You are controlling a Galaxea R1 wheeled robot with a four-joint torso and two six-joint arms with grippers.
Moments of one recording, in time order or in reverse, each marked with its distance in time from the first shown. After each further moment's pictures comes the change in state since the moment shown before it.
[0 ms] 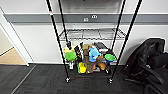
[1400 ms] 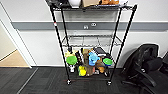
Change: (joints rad) left arm 0.092 0.013 -0.001 0.004 -0.012 0.000; right arm -0.223 -0.022 0.020 -0.033 0.152 0.000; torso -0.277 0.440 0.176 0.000
